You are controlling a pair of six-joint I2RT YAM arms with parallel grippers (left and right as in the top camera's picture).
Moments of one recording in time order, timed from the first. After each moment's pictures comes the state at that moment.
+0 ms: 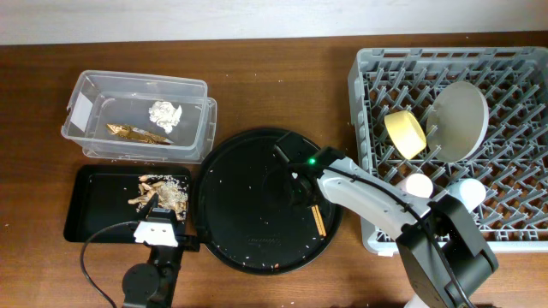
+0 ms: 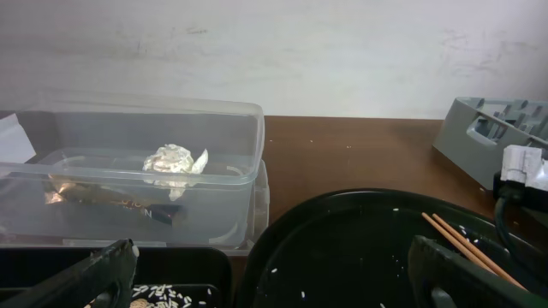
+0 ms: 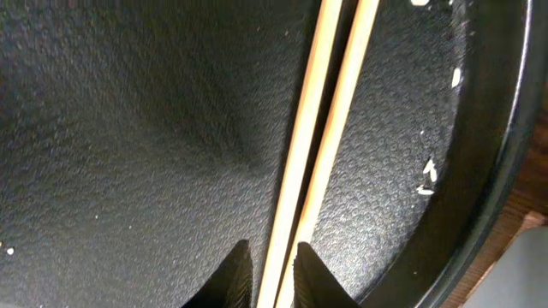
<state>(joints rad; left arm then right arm) -0.16 0.01 0.02 -0.08 -0.03 -0.09 0.66 1.82 1.19 -0.81 0.11 0.26</state>
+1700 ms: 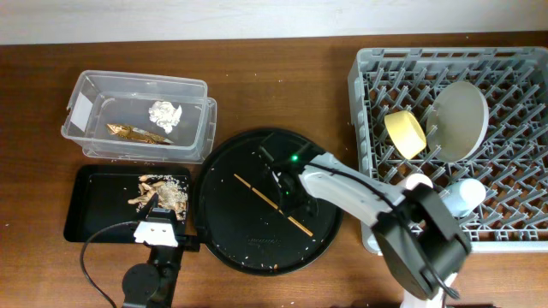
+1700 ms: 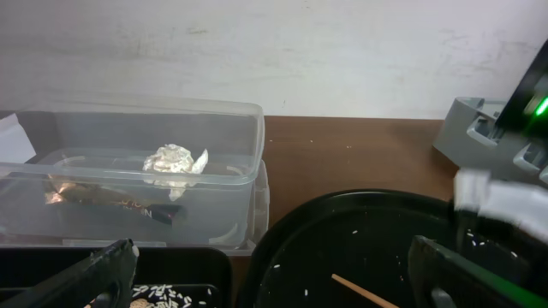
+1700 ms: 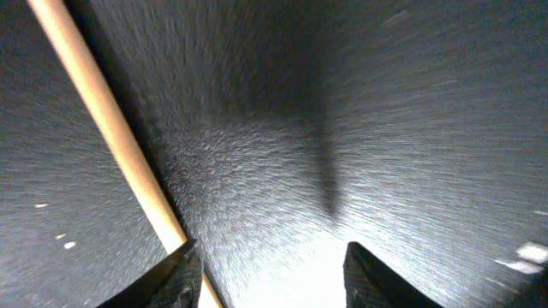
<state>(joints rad) -0.16 0.01 0.02 -0.08 -0.03 -0.09 0.70 1.95 1.28 -0.85 0.00 0.14</state>
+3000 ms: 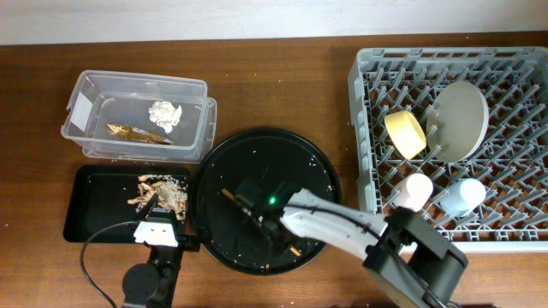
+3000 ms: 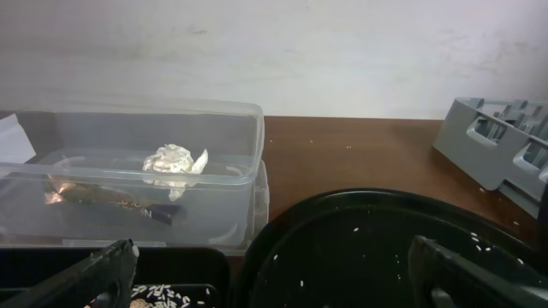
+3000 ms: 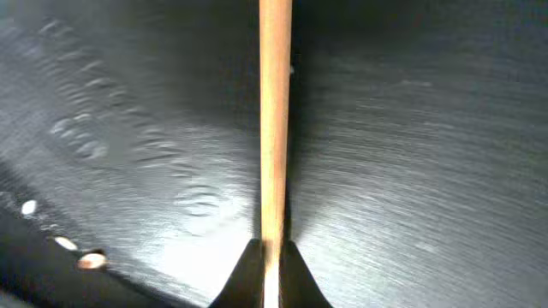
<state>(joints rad) -0.16 0.01 0.02 -0.08 -0.03 -0.09 0.90 1.88 1.18 -0.89 -0.05 0.11</state>
